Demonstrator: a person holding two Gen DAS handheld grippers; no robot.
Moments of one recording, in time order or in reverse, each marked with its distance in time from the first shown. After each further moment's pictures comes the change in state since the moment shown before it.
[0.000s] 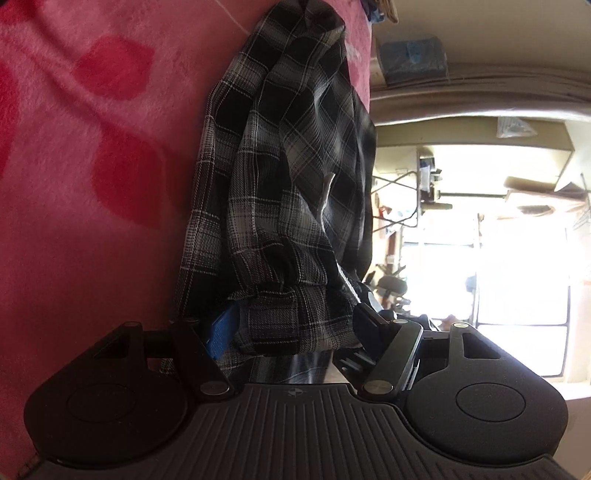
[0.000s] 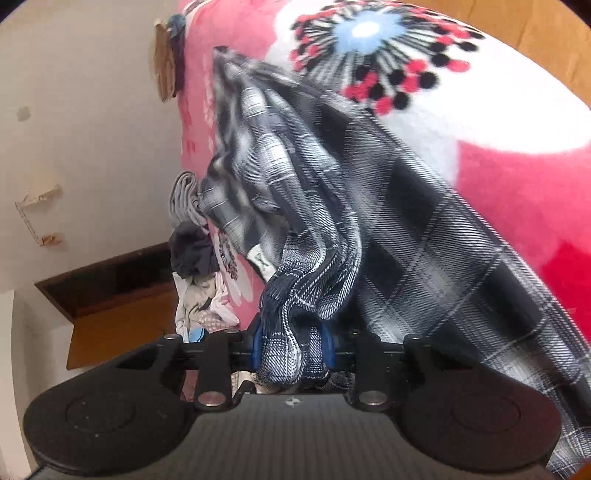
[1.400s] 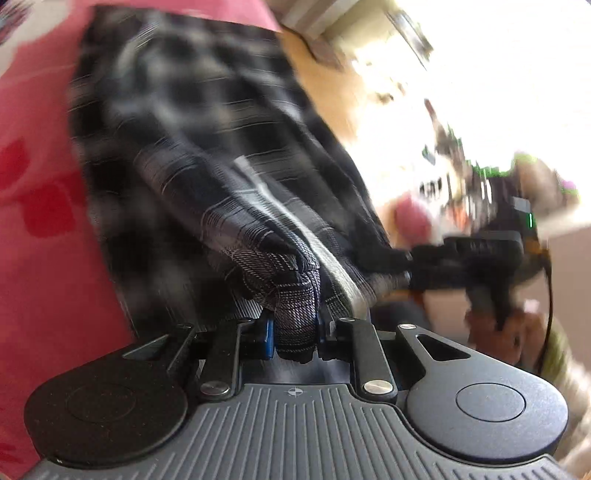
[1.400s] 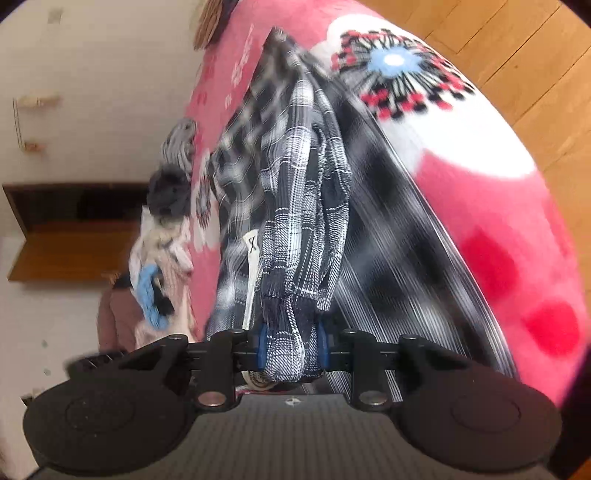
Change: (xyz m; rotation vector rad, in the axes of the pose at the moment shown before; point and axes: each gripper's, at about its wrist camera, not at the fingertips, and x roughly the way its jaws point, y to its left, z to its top) left arm 0.019 -0.117 -0.081 0.621 0.278 0.310; right arm -0.061 0.015 -0.058 -0.327 0.055 -0.180
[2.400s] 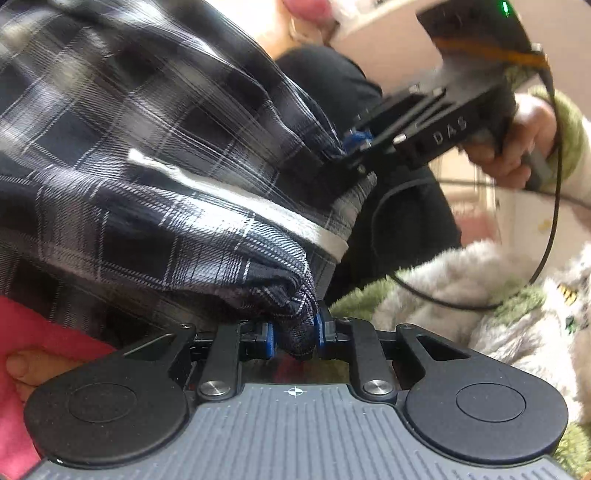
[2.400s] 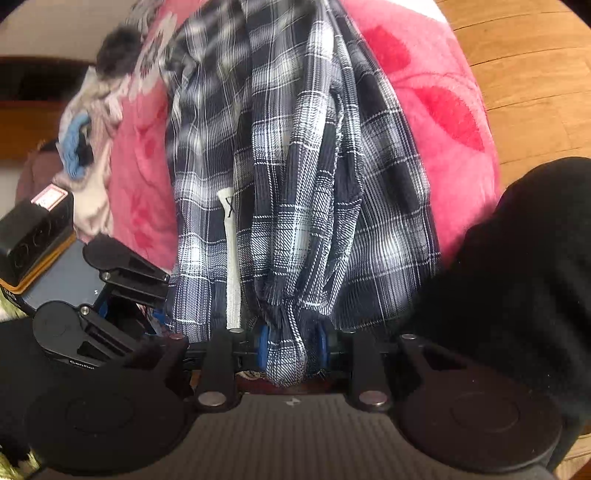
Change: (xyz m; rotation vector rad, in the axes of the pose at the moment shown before) left arm 0.082 -0.057 -0.080 0.443 0.586 -0.166; right arm -0.038 -0.020 -0.111 -0.194 0.277 -0.313
